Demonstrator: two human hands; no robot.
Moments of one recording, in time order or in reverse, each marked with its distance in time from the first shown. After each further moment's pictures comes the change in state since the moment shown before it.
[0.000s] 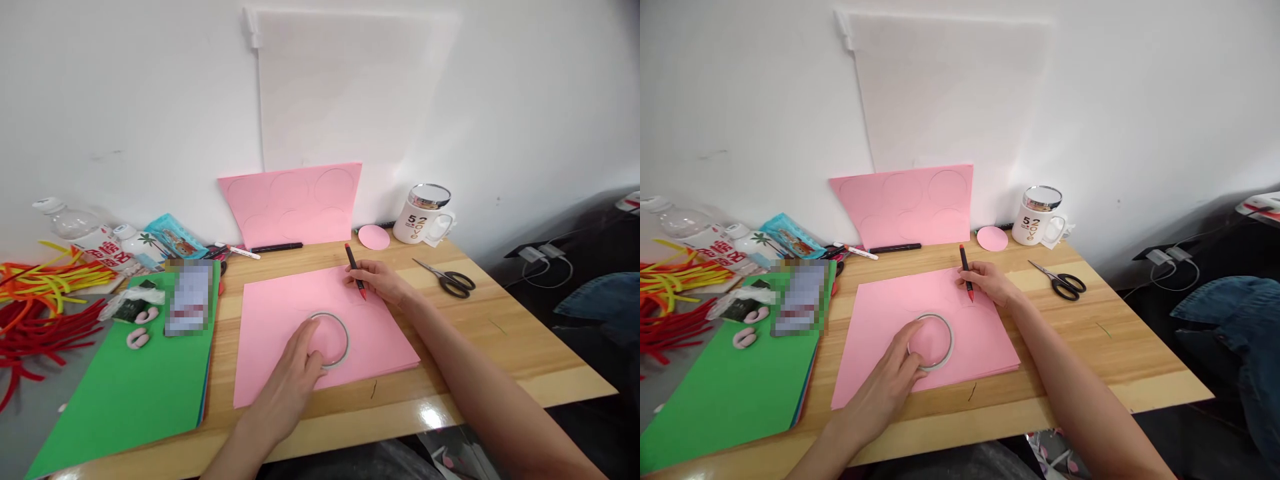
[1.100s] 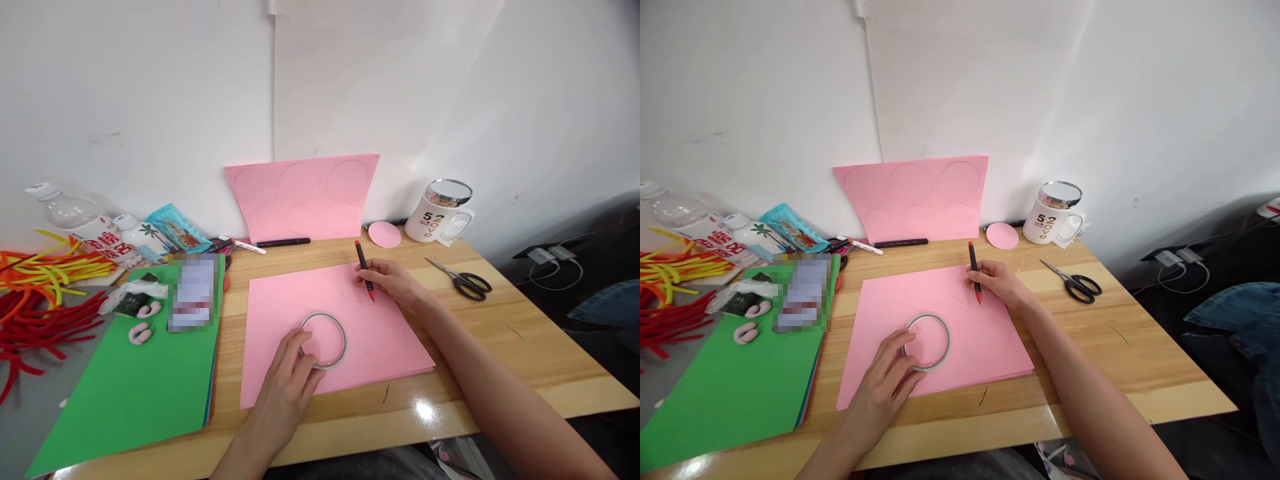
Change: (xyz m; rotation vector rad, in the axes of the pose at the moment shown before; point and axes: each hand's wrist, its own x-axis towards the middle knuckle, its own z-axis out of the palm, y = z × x) left_hand -0.018 -0.010 0.001 -0.010 0.226 -0.039; right_hand -0.005 -0.002 0.001 -0.226 0.026 -0.018
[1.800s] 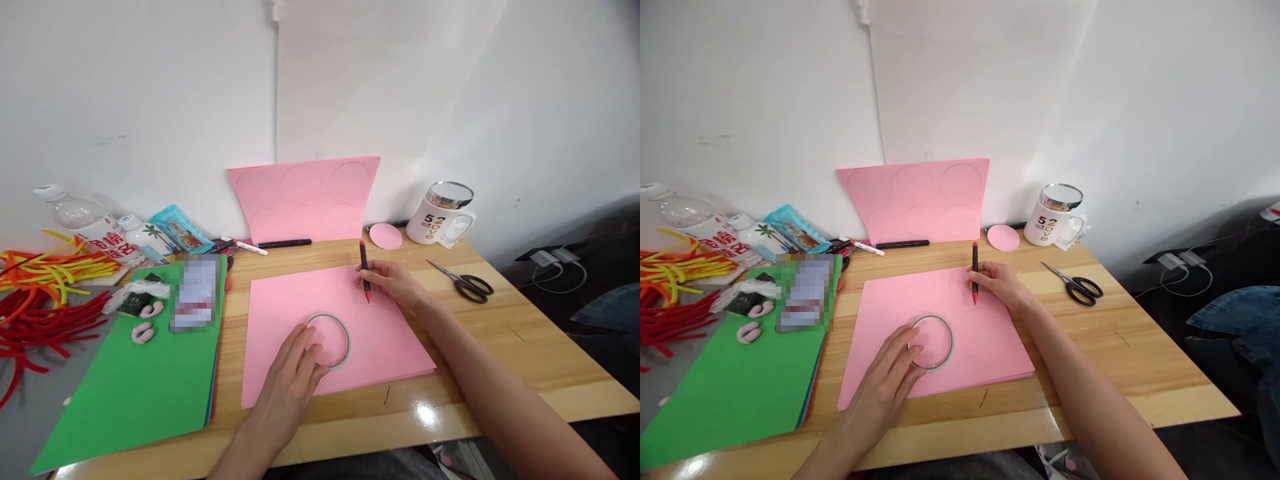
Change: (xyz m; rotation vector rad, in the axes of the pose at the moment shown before) left_hand 0.005 -0.002 0.003 0.115 0.047 0.084; right_hand 0.000 0.002 0.000 0.003 -0.012 -0.025
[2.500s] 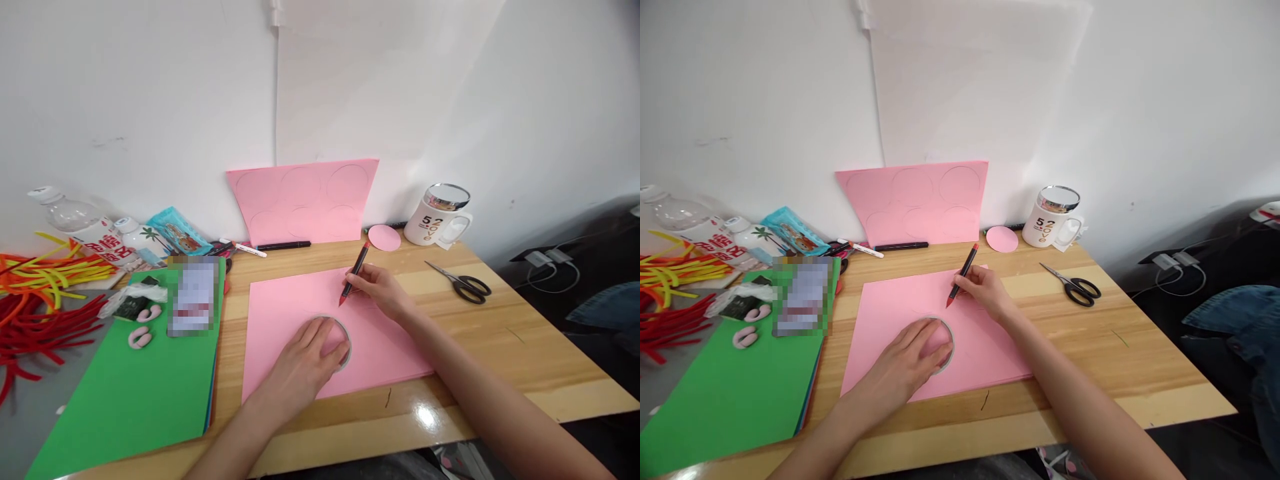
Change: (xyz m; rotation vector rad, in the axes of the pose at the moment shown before) left_hand 0.035 -0.007 -0.004 0.104 -0.402 0.179; right_hand -0.008 -0.014 0.043 0.152 0.079 -0.017
